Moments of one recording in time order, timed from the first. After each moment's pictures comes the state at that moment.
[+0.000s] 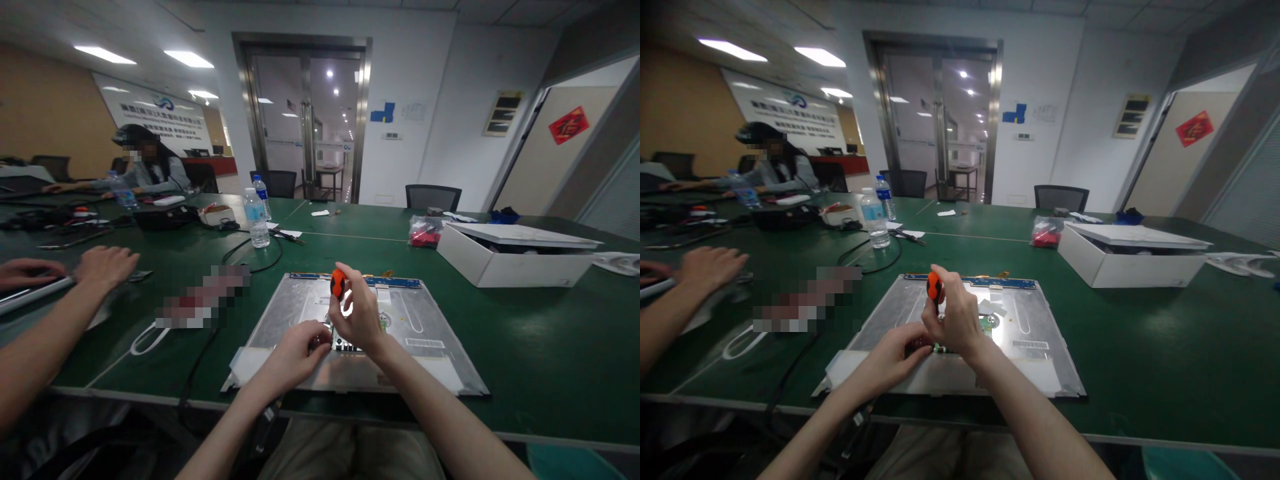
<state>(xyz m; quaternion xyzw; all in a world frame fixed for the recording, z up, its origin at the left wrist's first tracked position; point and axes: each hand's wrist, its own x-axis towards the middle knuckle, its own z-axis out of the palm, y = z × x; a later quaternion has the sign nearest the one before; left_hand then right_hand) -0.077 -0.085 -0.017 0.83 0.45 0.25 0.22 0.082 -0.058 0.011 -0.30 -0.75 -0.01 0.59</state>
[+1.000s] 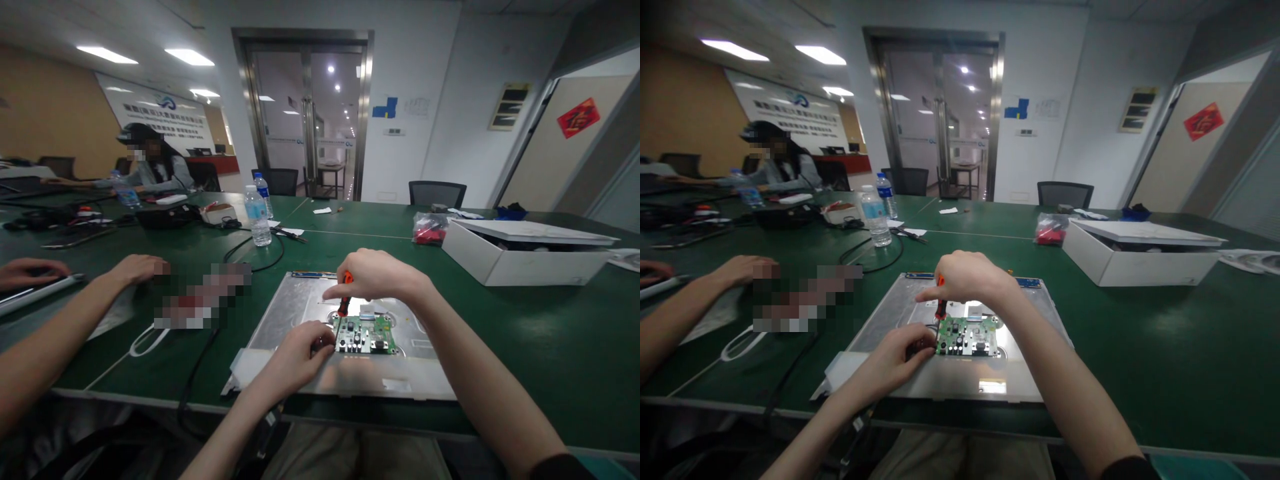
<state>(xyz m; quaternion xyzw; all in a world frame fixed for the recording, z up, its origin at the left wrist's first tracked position) -0.075 -0.088 -0.010 0.82 0.47 0.25 0.22 0.107 -0.044 0.129 -0.43 -0.90 0.05 0.04</state>
